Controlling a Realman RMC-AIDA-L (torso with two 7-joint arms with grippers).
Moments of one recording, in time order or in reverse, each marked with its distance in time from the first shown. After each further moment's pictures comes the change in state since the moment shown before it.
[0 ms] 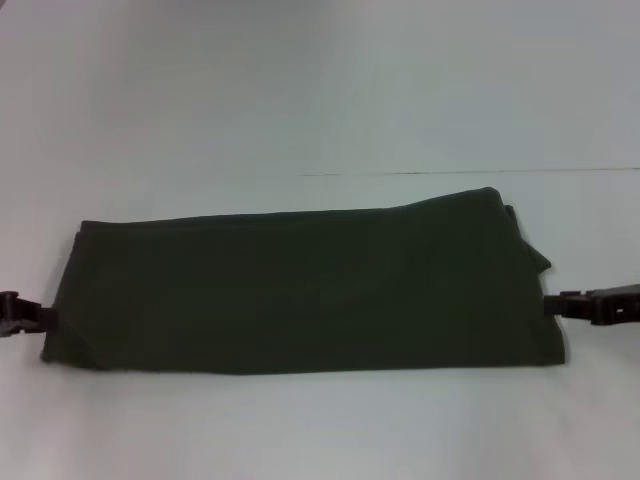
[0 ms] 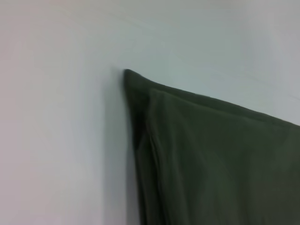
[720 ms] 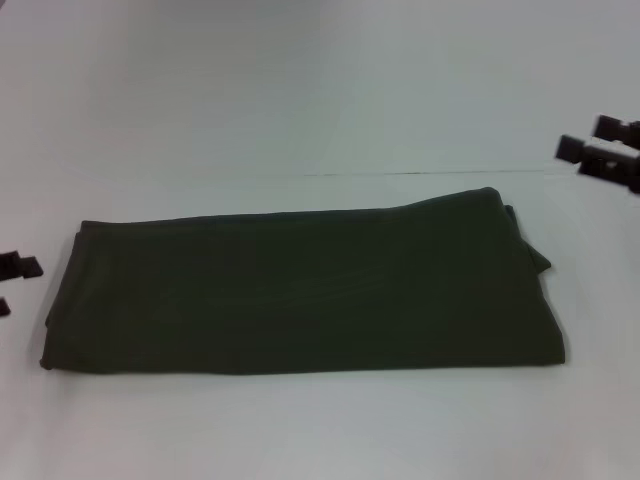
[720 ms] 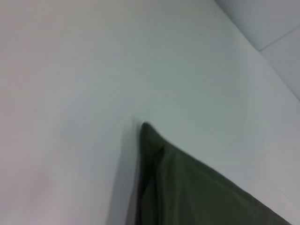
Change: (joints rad) left arm 0.038 0.002 -0.180 -0.020 -0.091 -0.011 -0.123; right arm 0.004 -0.057 0.153 0.113 0.522 -0.130 -0.501
